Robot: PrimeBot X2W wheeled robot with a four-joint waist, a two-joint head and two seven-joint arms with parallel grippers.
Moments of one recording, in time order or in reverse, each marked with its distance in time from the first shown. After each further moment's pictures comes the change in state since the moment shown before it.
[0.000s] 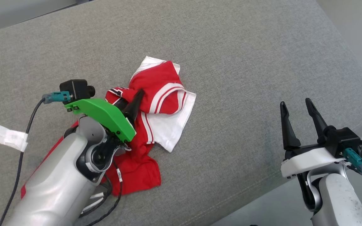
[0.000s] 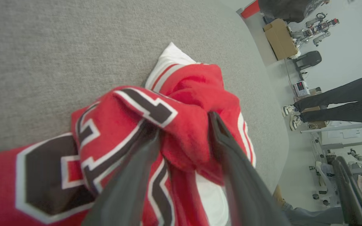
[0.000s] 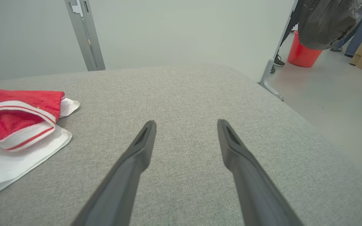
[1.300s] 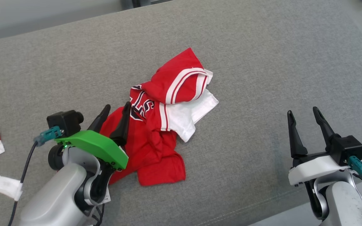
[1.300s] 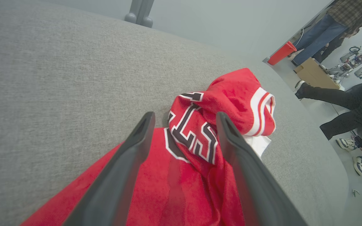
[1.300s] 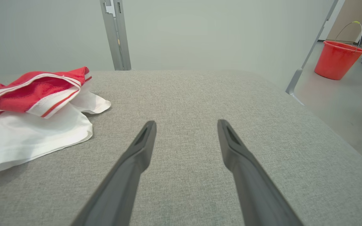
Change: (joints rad) left arm 0.138 0.061 -0.014 -0.067 0.152 0.035 -0.270; right arm 0.047 -0.020 -0.021 -0.006 -0.040 0.000 0.000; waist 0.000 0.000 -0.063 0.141
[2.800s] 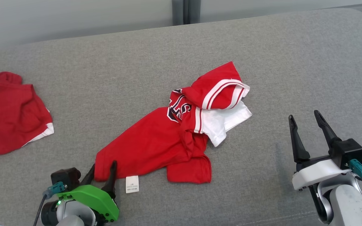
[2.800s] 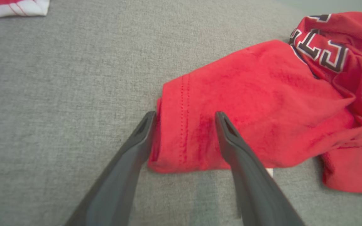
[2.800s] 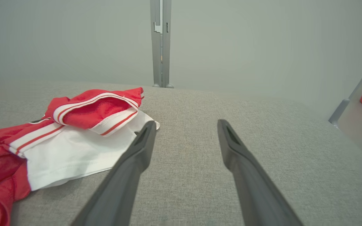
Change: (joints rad) left arm 0.263 -0.075 0.139 0.221 0.236 -0.077 -0.054; right arm 0.020 -0.047 0.028 -0.004 -0.009 0.000 0.000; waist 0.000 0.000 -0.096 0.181
